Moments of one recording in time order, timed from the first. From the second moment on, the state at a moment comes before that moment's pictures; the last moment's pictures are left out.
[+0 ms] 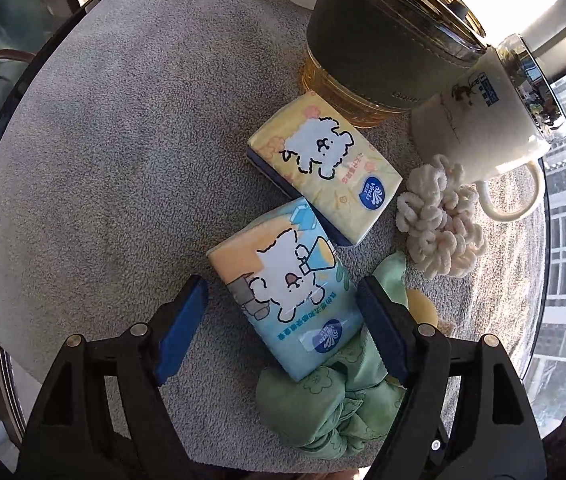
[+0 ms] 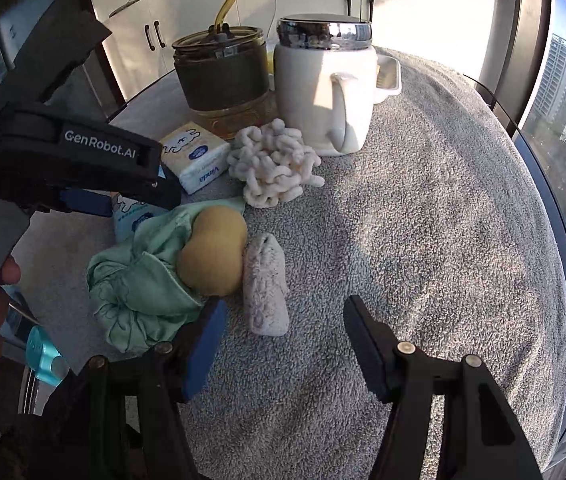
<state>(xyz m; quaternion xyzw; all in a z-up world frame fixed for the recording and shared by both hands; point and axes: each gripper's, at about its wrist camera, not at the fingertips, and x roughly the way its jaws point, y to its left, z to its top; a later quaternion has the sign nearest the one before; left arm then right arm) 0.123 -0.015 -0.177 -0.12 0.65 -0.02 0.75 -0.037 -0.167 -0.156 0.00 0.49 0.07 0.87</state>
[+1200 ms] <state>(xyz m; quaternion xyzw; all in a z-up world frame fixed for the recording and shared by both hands) 0.087 0.000 -0.164 -0.08 0.60 0.04 0.80 -0.037 -0.174 -0.158 0.00 0.50 0.07 0.86</state>
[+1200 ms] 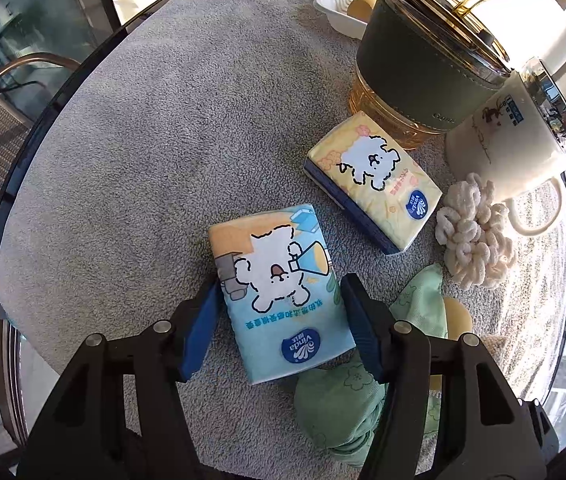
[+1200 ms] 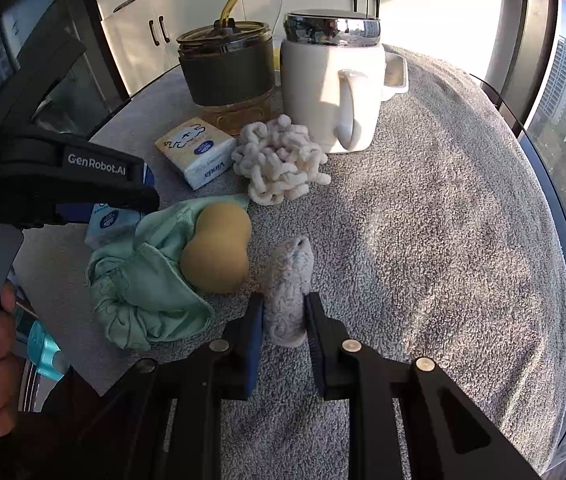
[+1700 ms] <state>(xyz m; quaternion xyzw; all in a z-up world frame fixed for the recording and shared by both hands) 0.090 0.037 -0.144 -0.04 0.56 0.04 0.83 -0.024 -0.205 -0.147 0.02 0.50 0.03 0.87</state>
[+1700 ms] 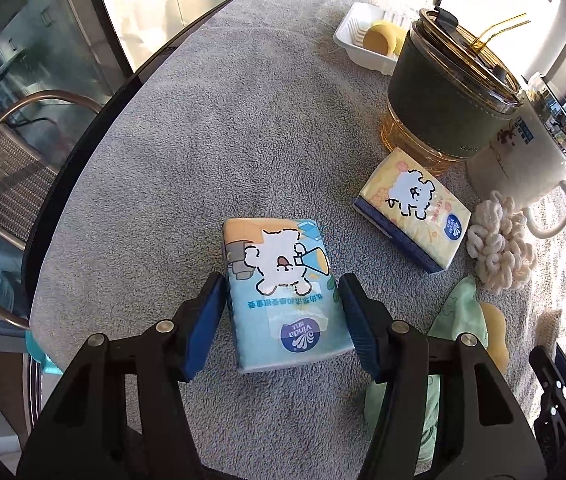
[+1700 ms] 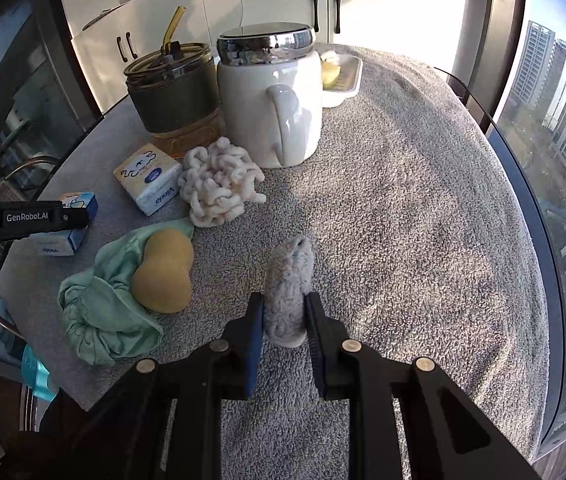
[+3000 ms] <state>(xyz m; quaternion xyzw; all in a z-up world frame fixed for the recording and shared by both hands) 0.181 0.125 -0.129 -0.06 0.50 0.10 0.86 0.048 -0.280 -0.132 0.06 0.49 -0.07 0.87</state>
